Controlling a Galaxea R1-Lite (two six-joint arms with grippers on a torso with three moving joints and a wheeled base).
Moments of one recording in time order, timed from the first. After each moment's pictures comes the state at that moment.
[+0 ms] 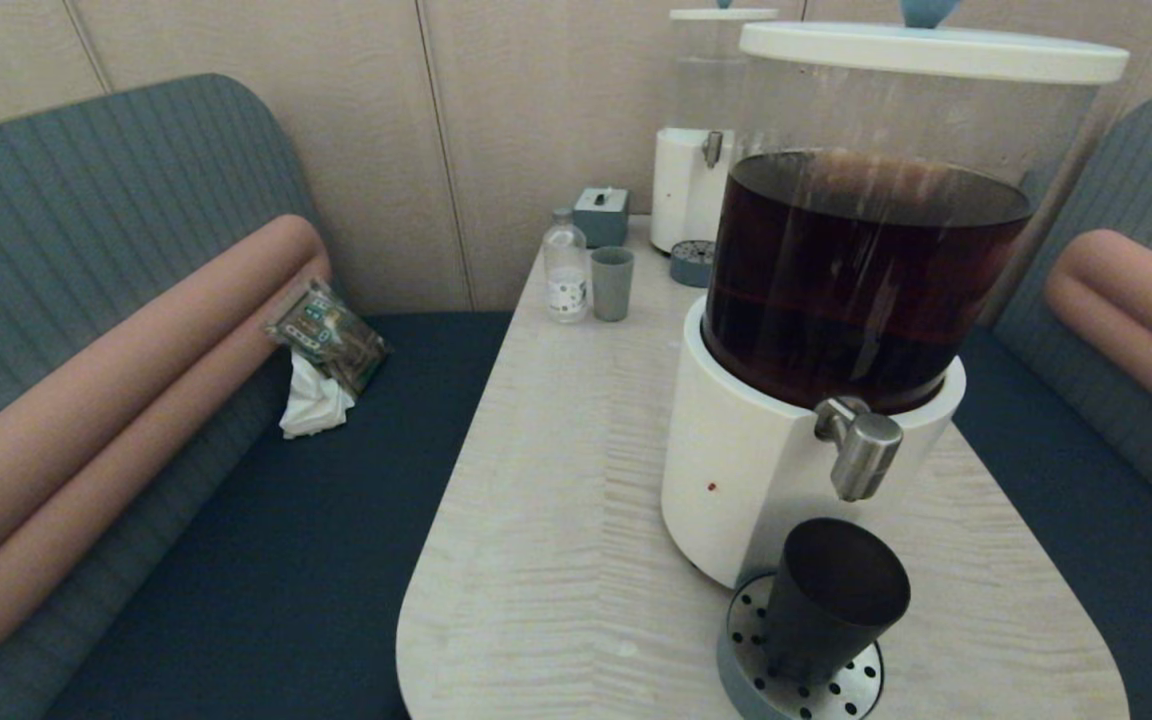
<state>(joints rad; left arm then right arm) -0.02 0.00 -0.01 0.01 0.00 -0.03 0.01 0.00 0.00 -0.02 -0.01 -0.01</state>
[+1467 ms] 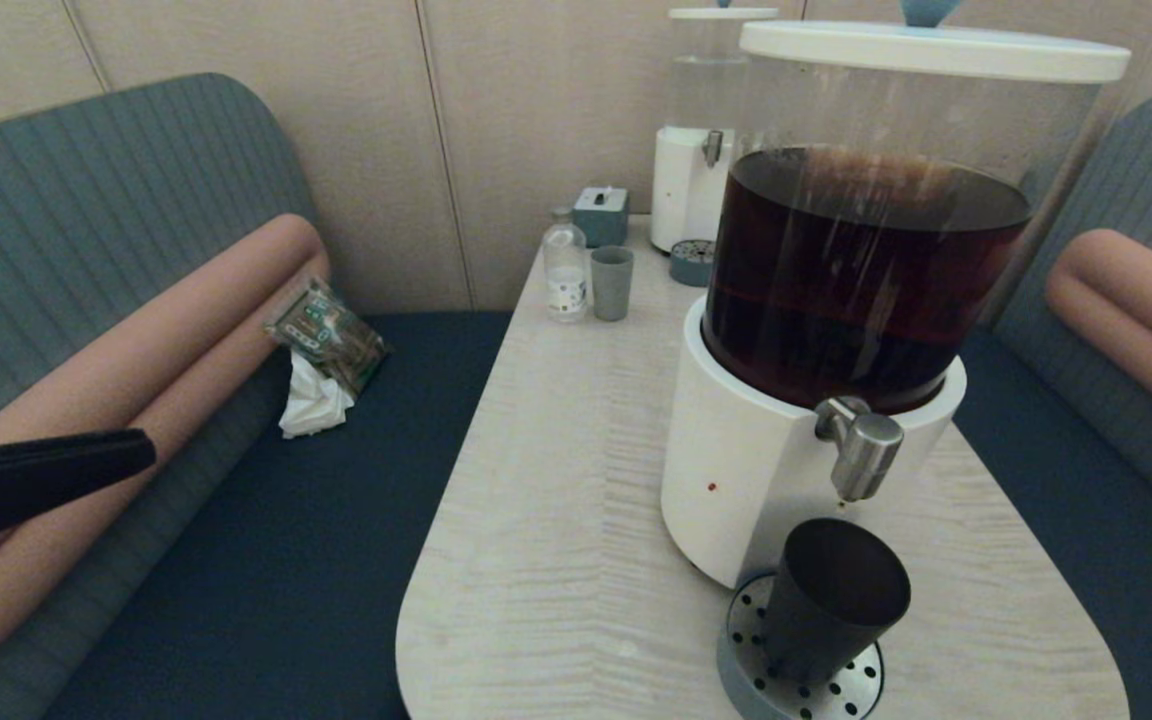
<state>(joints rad) -0.05 0.89 -0.84 0.13 -0.60 -0.11 0.01 0.00 0.00 -0.02 -0.01 -0.01</state>
